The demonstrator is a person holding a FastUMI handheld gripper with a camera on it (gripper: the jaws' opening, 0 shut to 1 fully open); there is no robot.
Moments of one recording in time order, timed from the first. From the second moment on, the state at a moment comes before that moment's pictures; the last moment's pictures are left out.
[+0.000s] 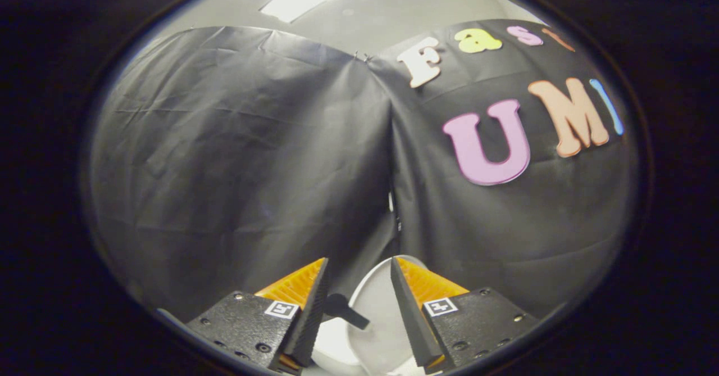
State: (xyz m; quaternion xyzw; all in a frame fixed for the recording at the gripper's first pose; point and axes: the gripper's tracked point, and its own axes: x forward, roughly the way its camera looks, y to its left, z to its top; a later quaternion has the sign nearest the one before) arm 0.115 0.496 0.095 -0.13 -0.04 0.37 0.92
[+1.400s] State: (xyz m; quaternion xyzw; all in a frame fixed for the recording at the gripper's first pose) arm 0.074 -0.073 0.172 -0.11 -0.15 0.01 0.98
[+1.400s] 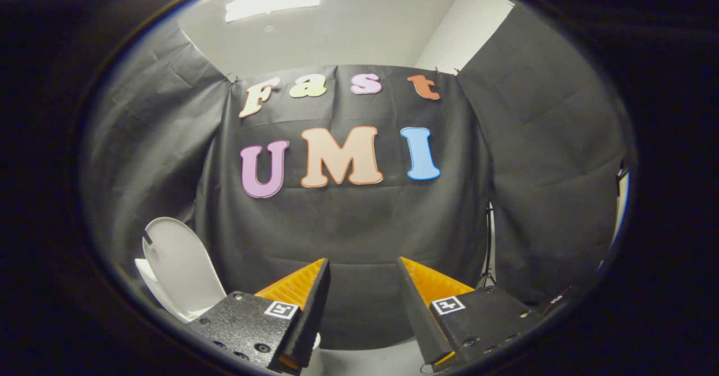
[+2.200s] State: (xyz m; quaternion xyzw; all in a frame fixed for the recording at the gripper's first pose) arm 0.079 -0.113 0.098 -0.13 -0.06 0.05 0.99
